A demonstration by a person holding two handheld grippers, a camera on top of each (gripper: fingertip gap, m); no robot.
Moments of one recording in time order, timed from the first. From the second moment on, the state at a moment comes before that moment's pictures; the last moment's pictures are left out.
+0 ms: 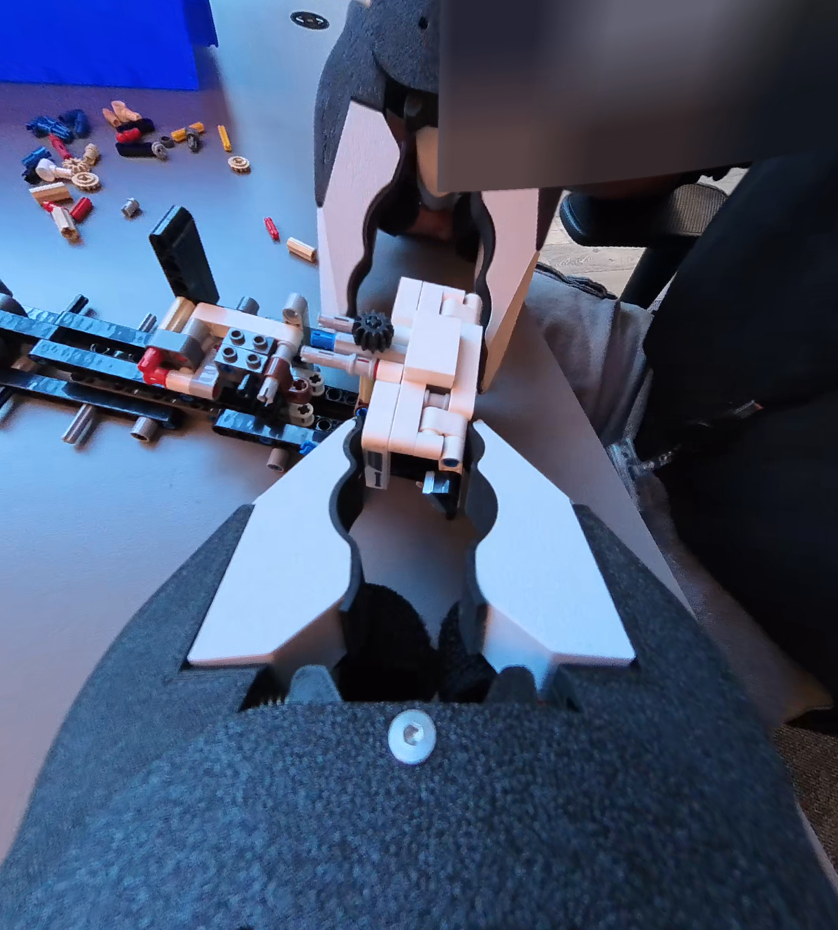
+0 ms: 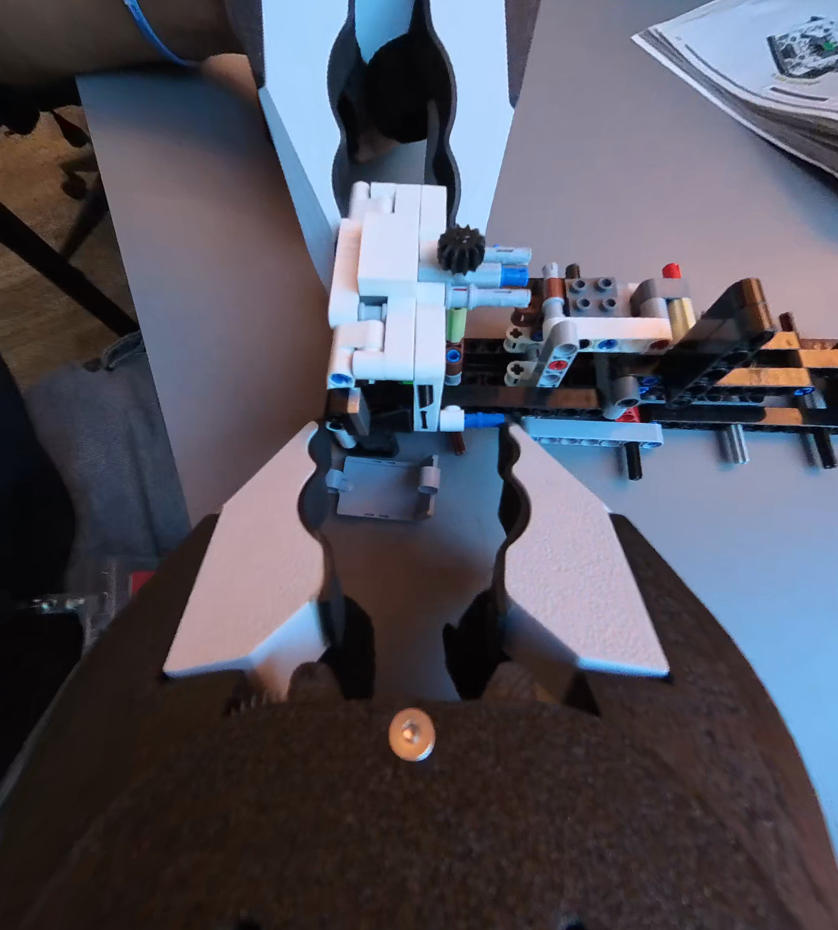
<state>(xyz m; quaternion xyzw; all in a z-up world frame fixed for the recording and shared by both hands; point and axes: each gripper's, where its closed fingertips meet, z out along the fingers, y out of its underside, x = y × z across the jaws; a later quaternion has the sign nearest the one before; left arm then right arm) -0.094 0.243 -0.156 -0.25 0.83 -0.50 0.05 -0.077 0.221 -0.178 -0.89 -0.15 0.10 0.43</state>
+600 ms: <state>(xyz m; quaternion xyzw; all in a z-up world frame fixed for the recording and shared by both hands) -0.093 0.242 -0.156 -0.25 0.83 -0.50 0.05 -0.077 0.223 -0.174 -0.88 -0.14 0.11 0.44</state>
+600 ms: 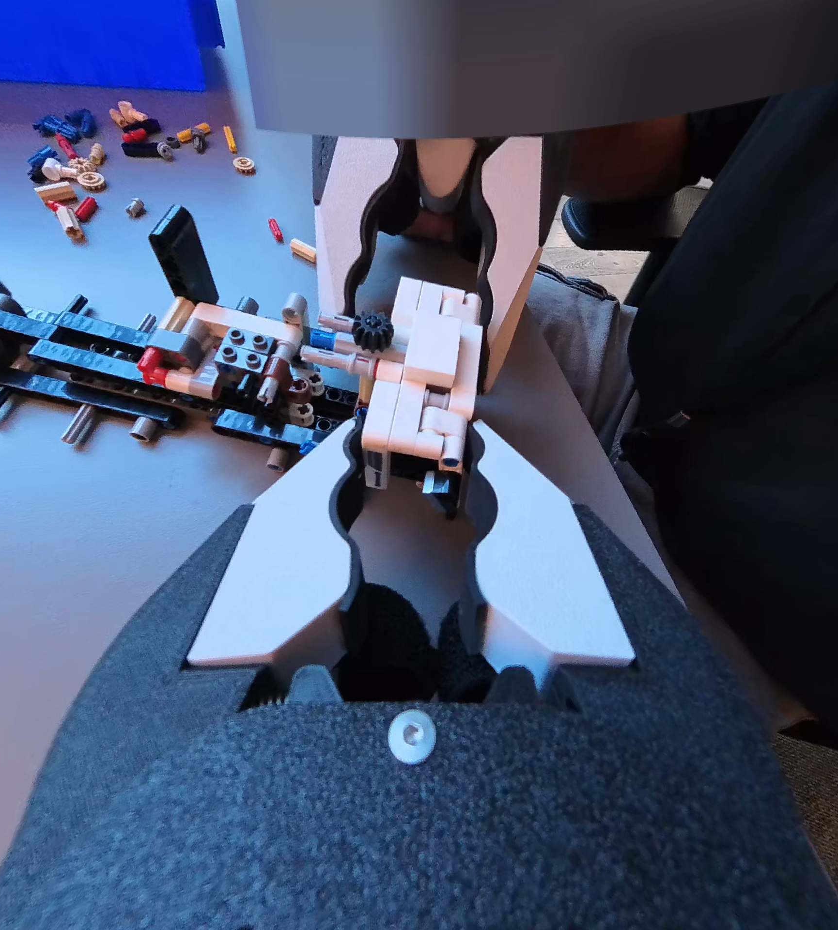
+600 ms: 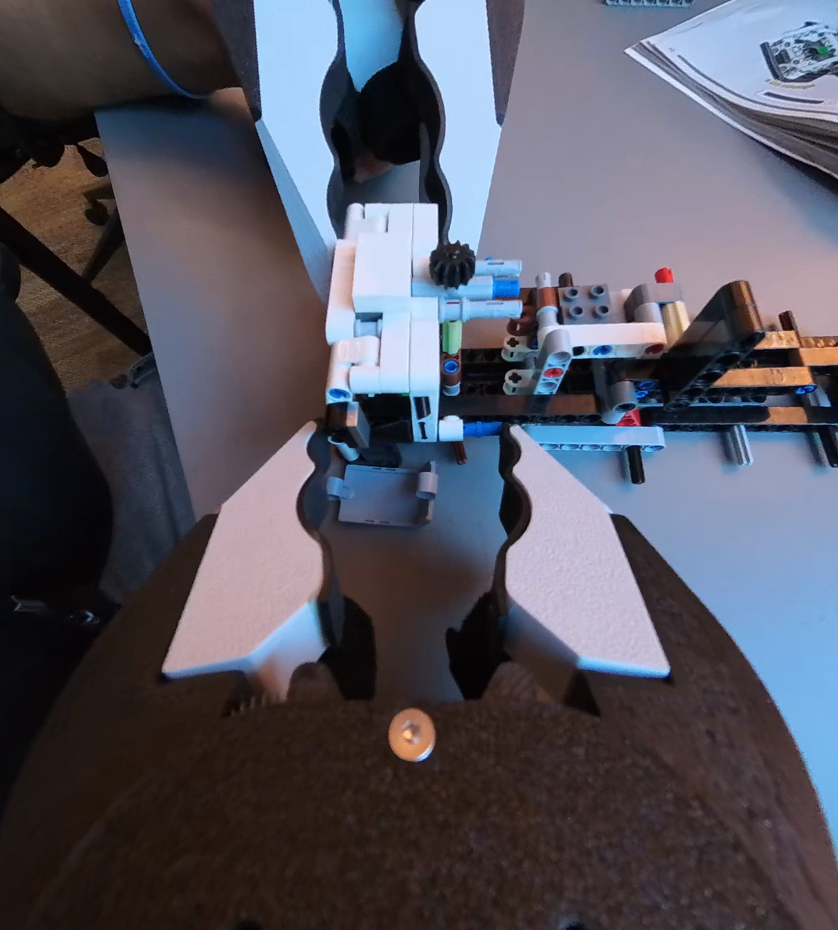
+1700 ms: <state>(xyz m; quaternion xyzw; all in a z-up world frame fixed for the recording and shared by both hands) -0.092 0.241 -0.156 -0.26 0.83 -0.50 0.06 -0.077 0.220 -0.177 -0.88 -0.16 0.11 0.43</state>
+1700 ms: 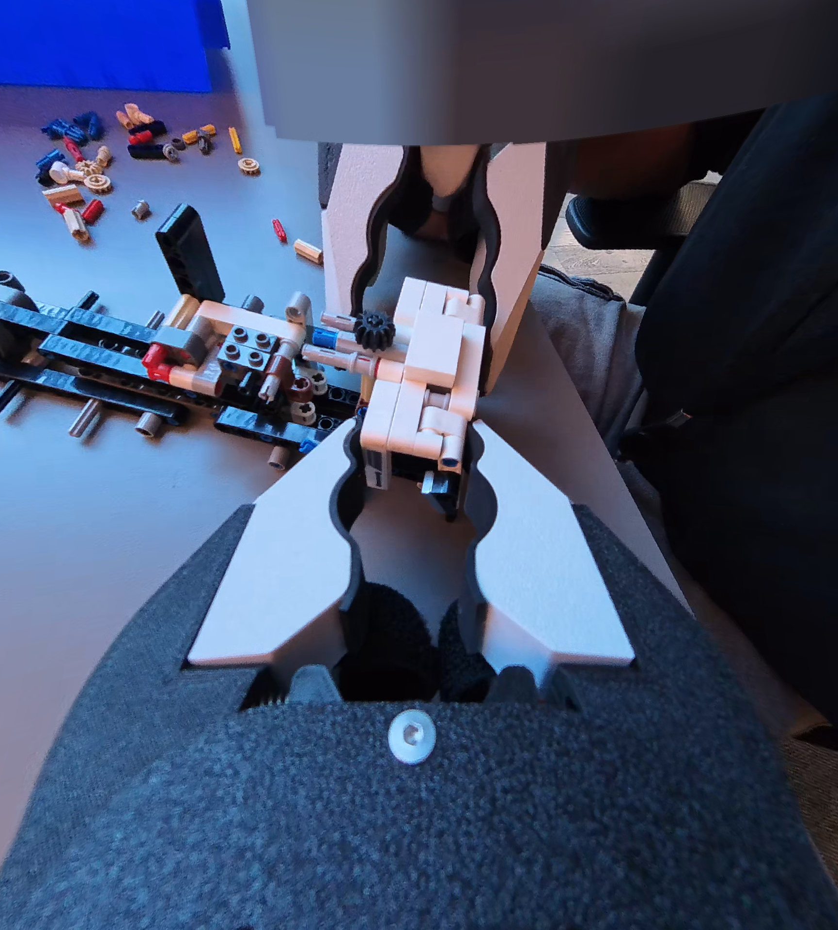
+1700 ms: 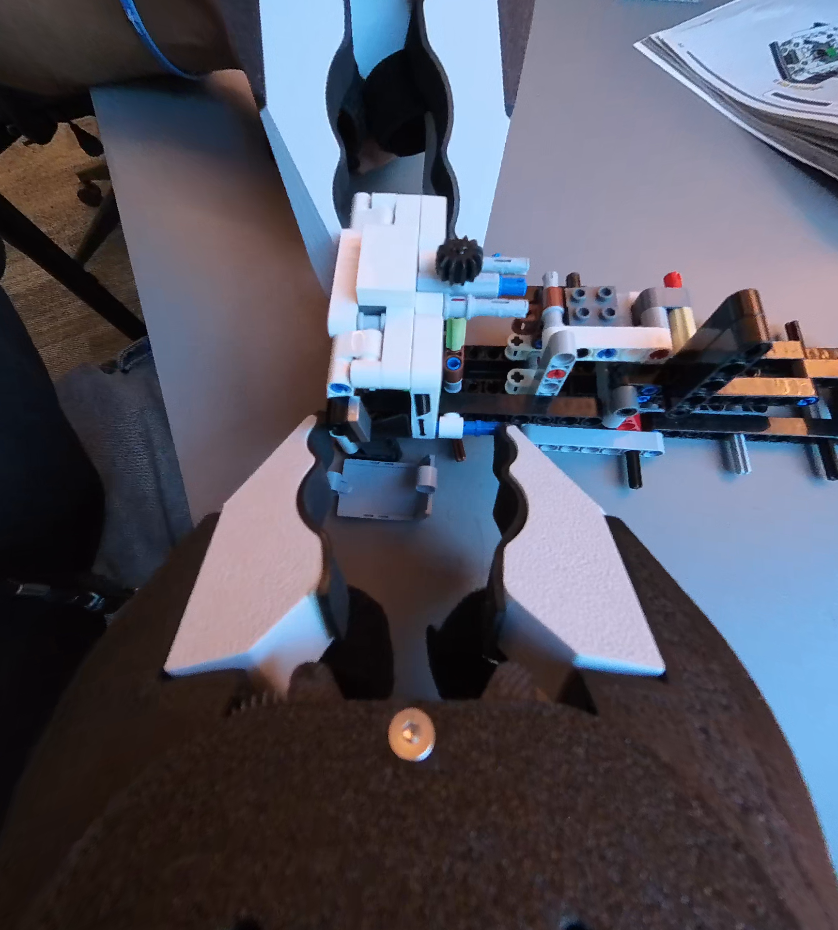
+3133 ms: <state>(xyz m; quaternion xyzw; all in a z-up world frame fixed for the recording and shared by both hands) -0.084 0.242 -0.158 -0.28 0.82 -0.48 0.10 -0.071 0.215 -0.165 -0.87 -0.13 0.19 0.45</state>
